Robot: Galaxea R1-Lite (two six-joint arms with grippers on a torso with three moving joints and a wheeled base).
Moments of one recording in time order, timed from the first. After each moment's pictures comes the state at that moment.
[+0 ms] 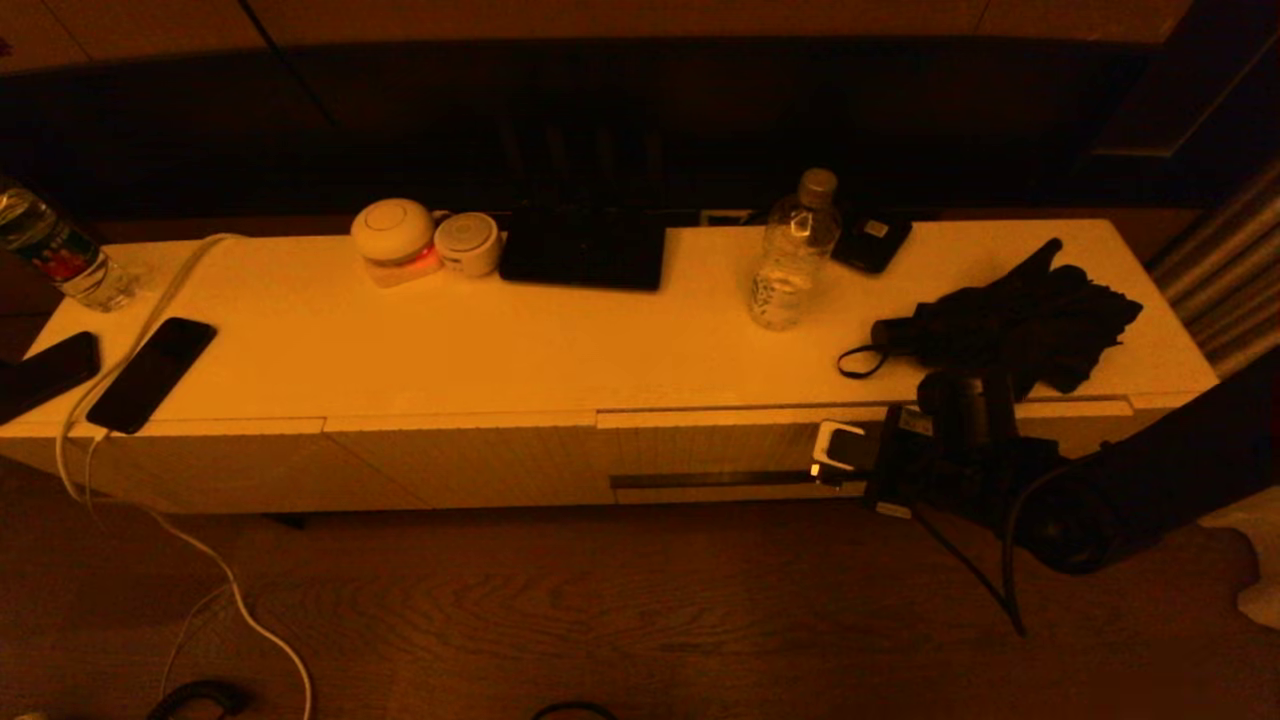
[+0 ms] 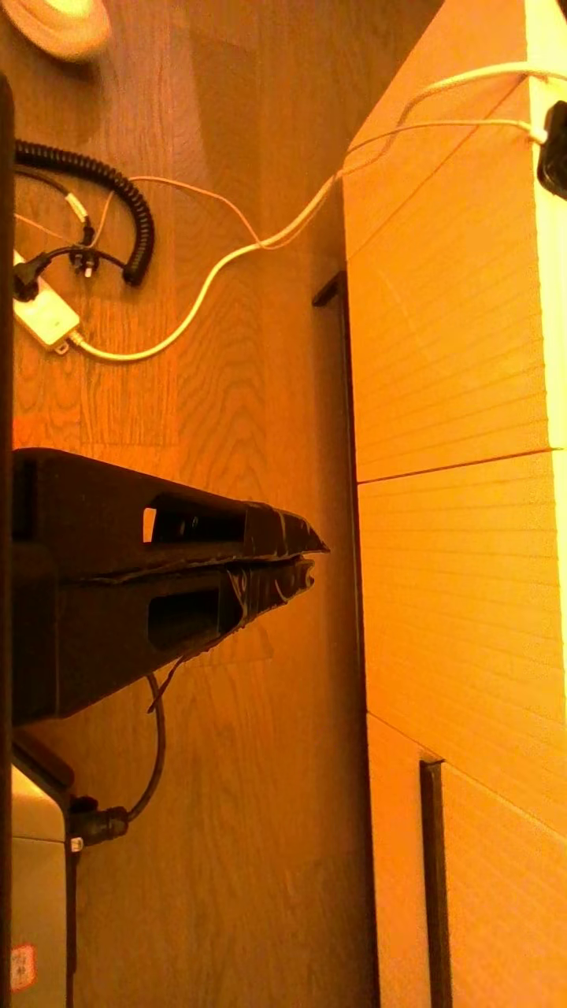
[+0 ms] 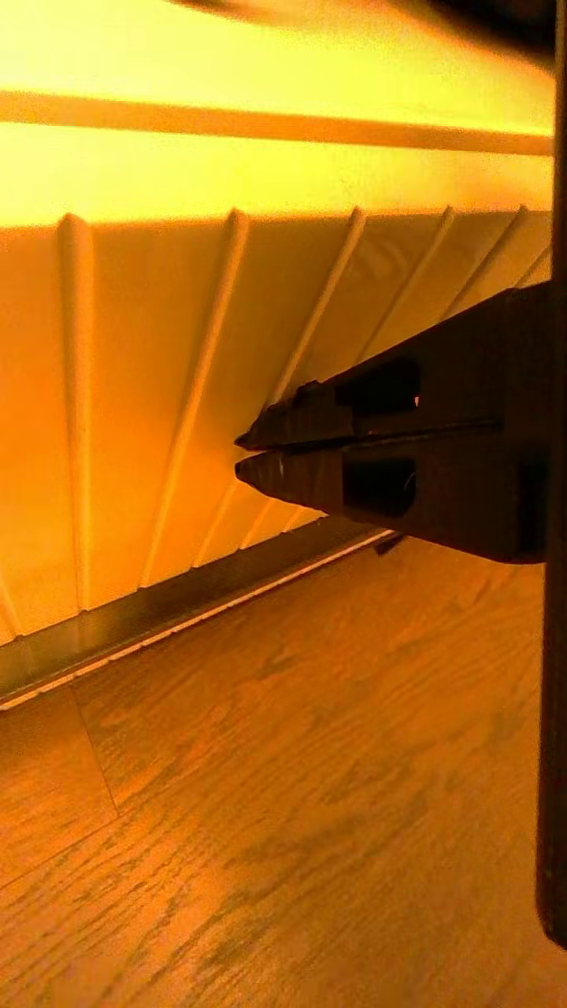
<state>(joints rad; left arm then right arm) 0.00 0.00 0.00 0.00 0.00 0.03 0.29 2.07 -0.95 -0.68 -0.10 -1.10</state>
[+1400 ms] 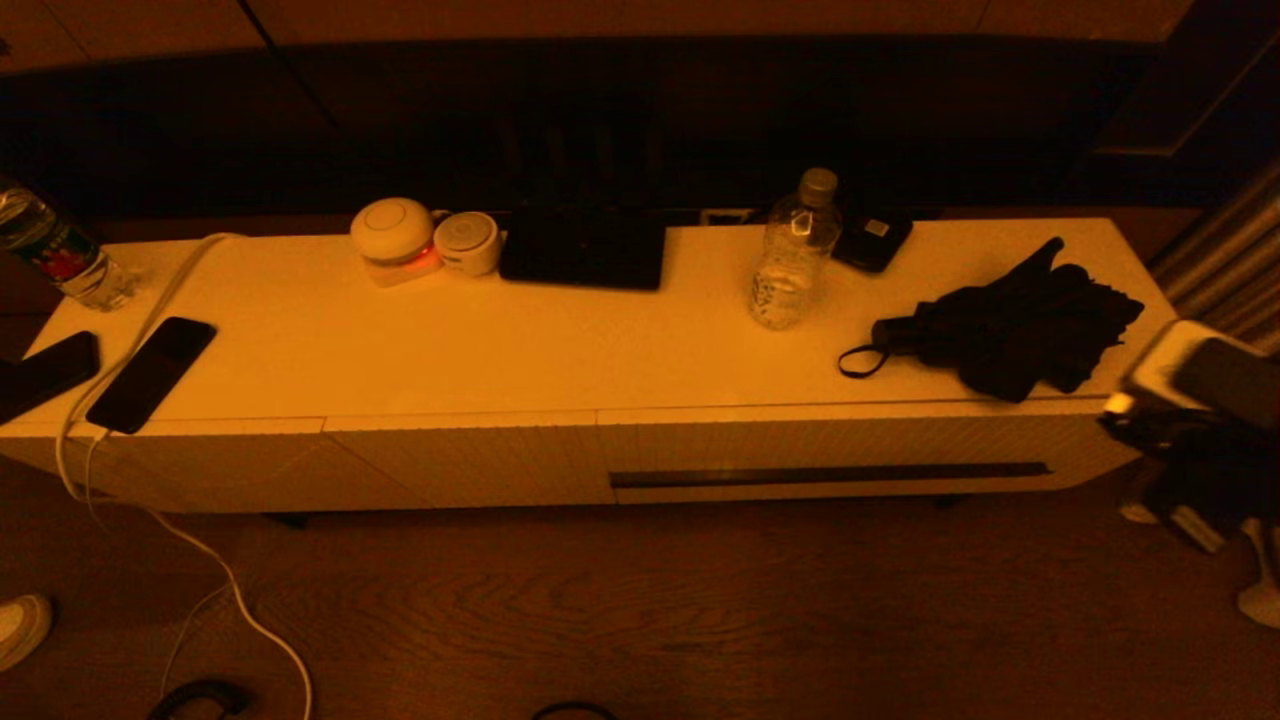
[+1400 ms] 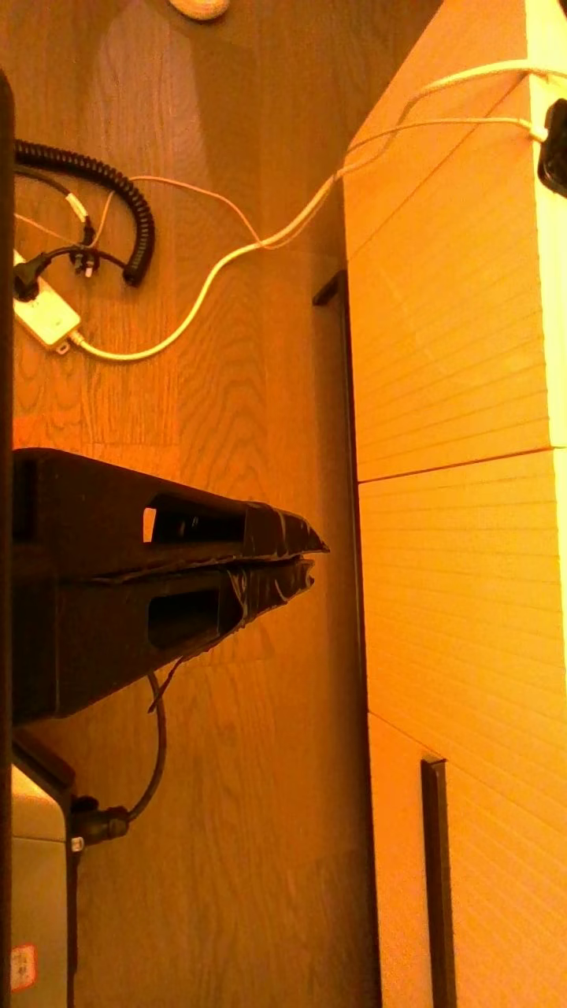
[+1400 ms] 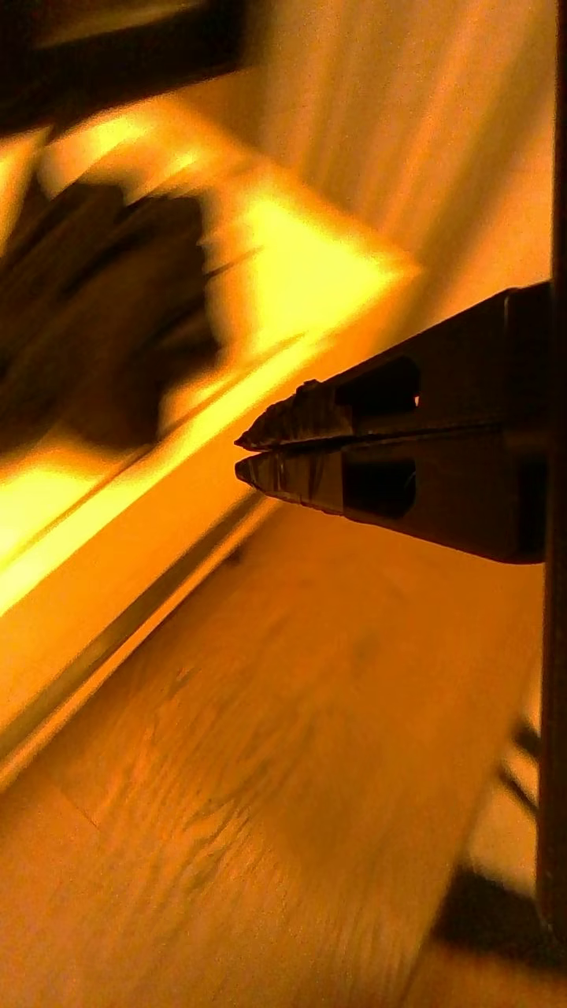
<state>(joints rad) 0.00 0.00 0.00 0.00 0.00 0.03 0.18 1.17 -0.74 -0.11 -0.18 -0.76</state>
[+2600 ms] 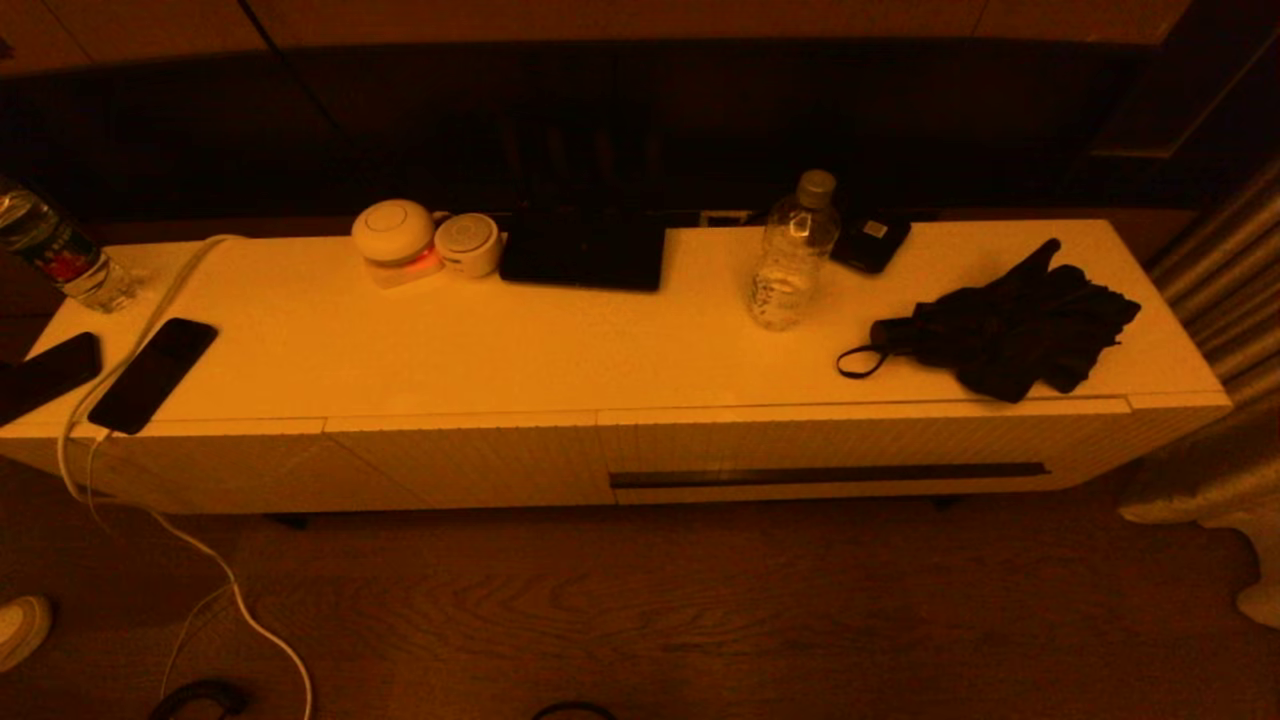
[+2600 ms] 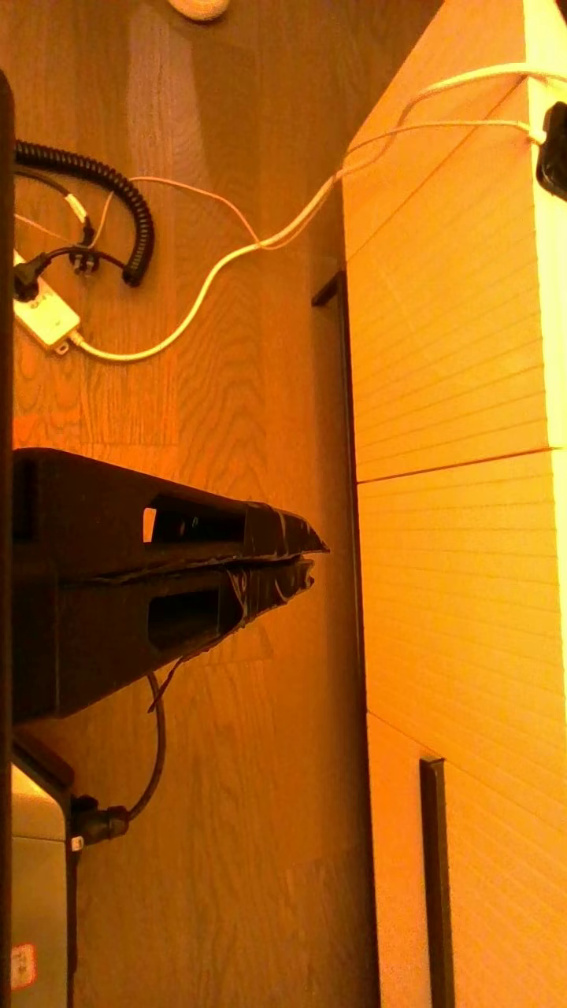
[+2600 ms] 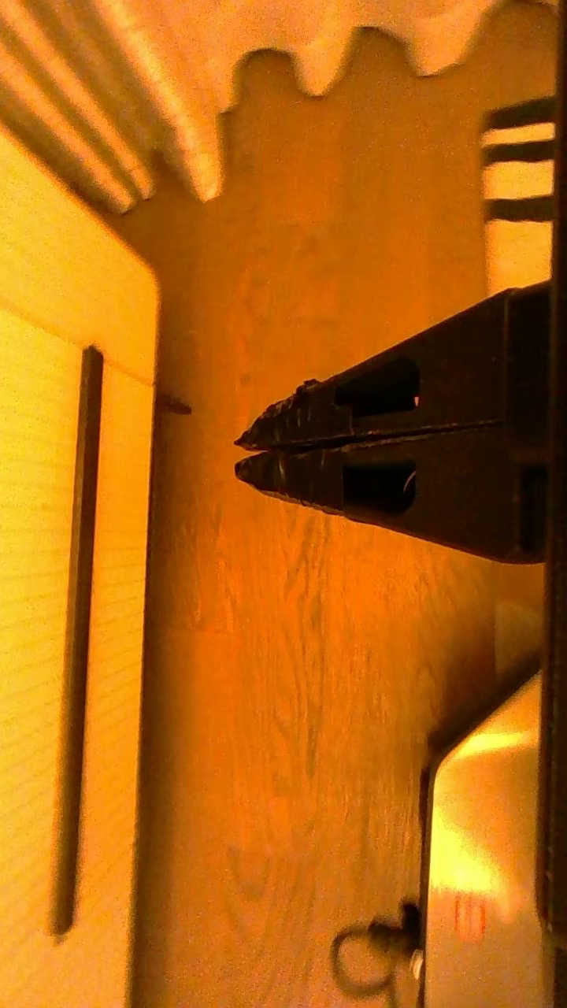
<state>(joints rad) 0.00 0.00 0.00 0.00 0.00 0.03 0.00 0.00 -0.12 0.17 -0.03 -0.03</state>
